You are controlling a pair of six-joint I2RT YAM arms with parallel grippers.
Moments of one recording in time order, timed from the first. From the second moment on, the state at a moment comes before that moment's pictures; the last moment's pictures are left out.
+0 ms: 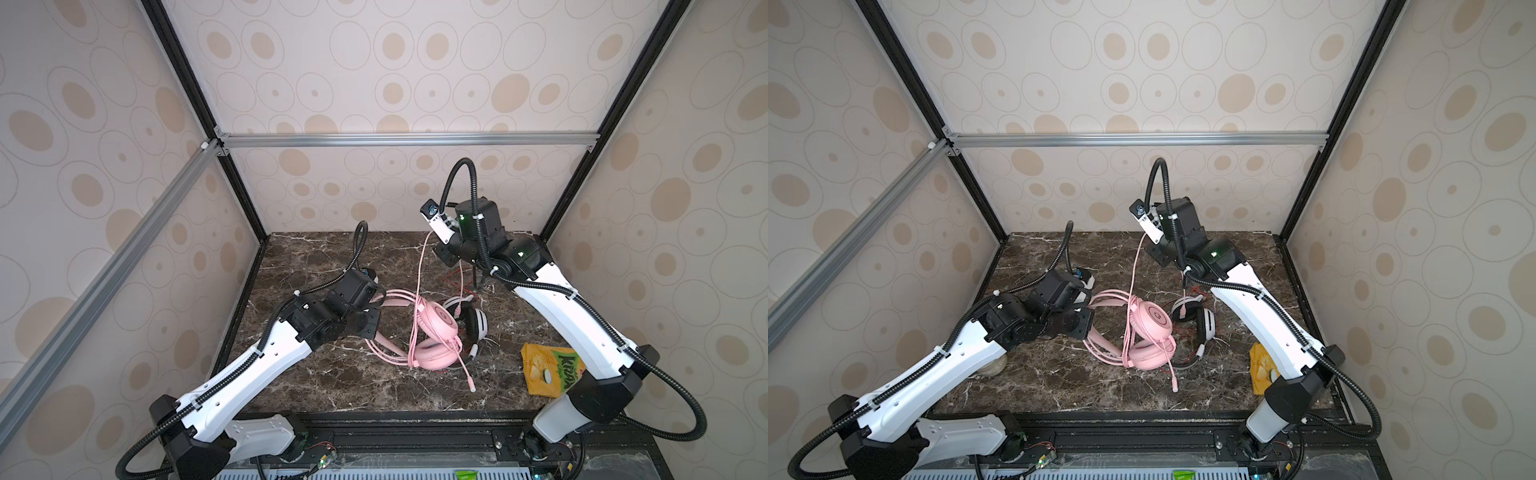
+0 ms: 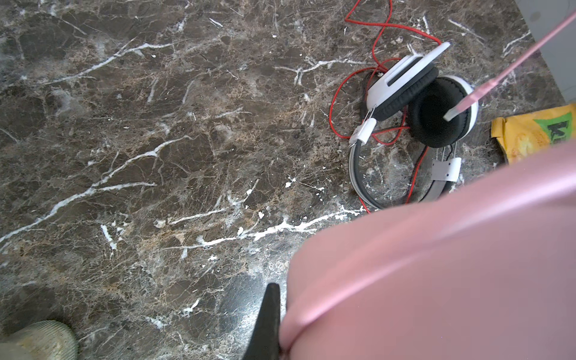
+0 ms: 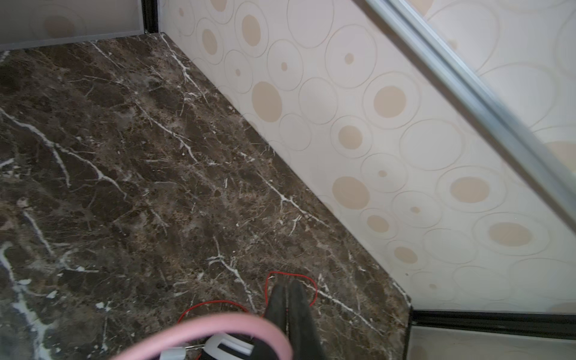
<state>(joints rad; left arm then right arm) -0.77 1.21 1.30 -1.03 -0.13 -0.41 0.63 1.60 1.86 -0.79 0.21 -0.36</state>
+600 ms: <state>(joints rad) -0.72 1.31 1.71 -1.17 -0.17 -0.45 0.43 1.46 1.33 -0.70 -0.37 -0.02</state>
